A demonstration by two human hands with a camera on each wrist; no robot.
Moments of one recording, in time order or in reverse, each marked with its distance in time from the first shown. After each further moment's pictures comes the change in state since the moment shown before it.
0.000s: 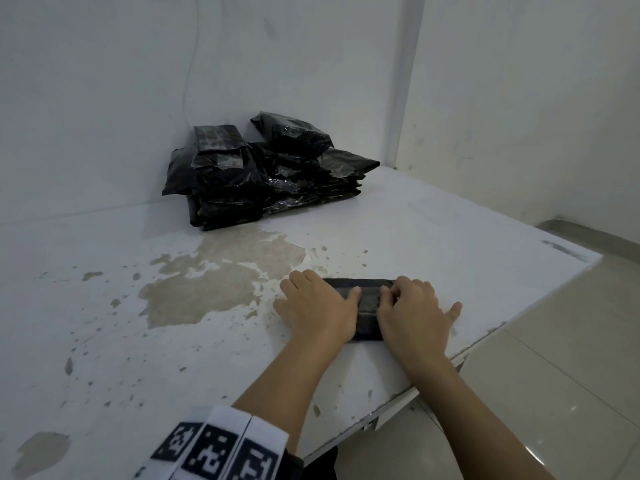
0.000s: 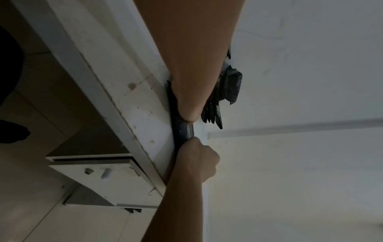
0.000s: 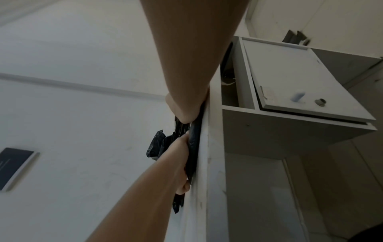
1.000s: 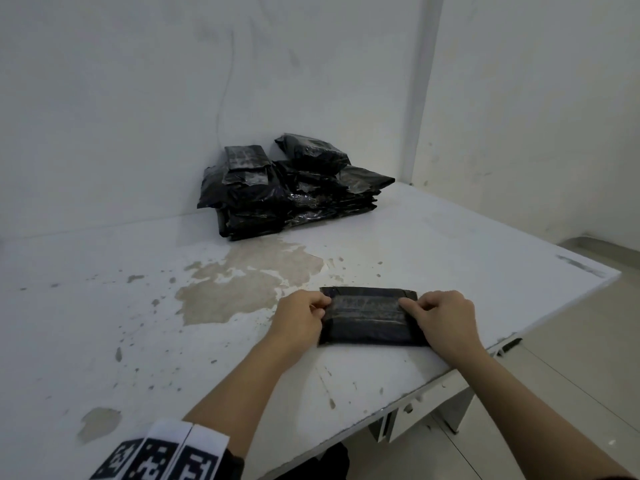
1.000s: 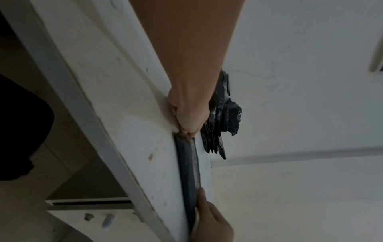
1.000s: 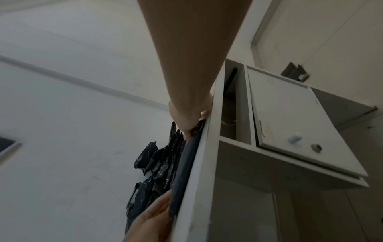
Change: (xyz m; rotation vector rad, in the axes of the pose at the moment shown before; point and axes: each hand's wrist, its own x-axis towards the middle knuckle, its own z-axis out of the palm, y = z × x) left_hand 0.001 -0.067 -0.011 -0.626 -0.052 0.238; right_hand 0.022 0.036 -0.015 0.309 -0.046 -0.188
